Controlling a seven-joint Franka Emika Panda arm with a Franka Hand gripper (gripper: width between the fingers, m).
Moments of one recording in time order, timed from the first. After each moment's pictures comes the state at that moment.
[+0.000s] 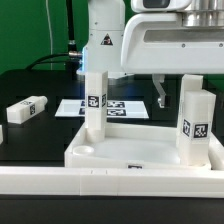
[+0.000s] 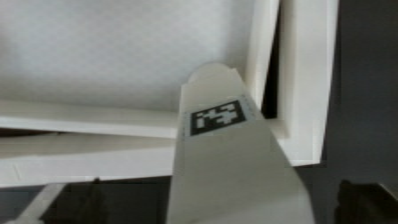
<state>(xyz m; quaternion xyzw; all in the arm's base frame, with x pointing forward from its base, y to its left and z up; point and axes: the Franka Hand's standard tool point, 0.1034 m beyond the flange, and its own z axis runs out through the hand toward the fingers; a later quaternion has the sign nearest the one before) 0.634 0.081 0.110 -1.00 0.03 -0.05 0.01</state>
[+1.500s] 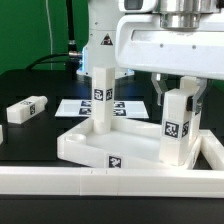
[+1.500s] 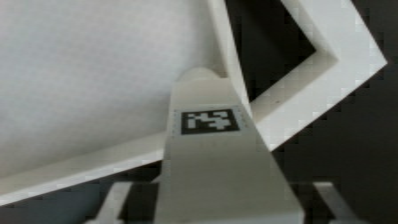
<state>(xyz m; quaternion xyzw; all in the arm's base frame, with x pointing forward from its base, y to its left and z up) 0.631 0.056 0.108 -0.92 0.39 -0.04 0.02</state>
